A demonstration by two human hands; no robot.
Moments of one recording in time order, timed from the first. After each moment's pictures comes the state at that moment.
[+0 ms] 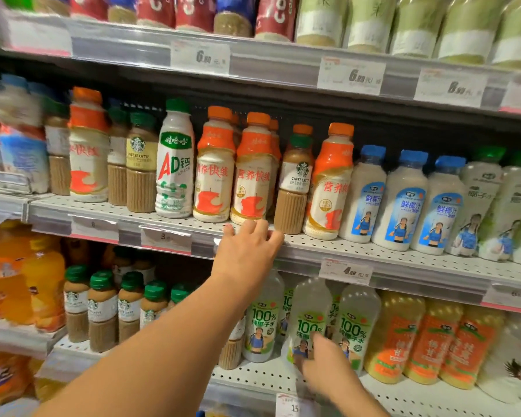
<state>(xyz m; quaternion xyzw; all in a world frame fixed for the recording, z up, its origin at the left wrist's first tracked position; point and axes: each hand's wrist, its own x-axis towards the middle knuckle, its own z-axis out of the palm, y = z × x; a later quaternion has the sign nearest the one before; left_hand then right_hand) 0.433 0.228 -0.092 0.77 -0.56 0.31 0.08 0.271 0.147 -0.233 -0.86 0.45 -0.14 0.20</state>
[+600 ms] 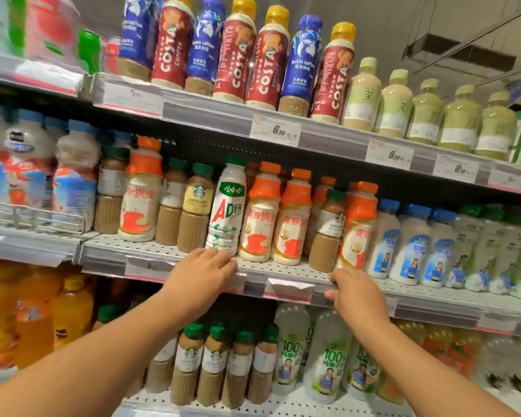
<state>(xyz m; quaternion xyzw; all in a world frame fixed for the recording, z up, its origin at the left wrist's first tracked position) 0.587 0.332 -0.081 0.68 -0.65 0.33 0.09 0.332 0.184 -0.070 -0.84 0.46 -0.26 -0.11</state>
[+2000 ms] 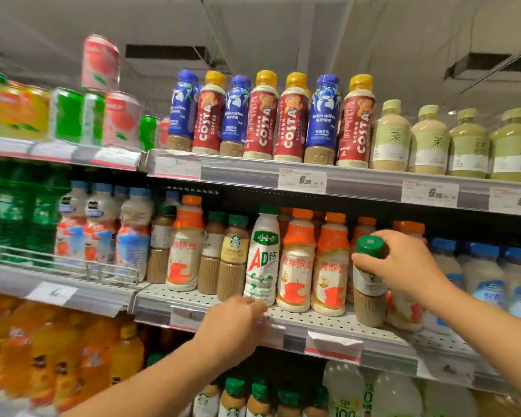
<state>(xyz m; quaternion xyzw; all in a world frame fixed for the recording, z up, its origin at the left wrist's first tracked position) 0.574 0.345 -0.059 0.75 -0.59 0.24 0.20 0.356 0.169 0.054 -0.84 0.32 -0.43 0.04</state>
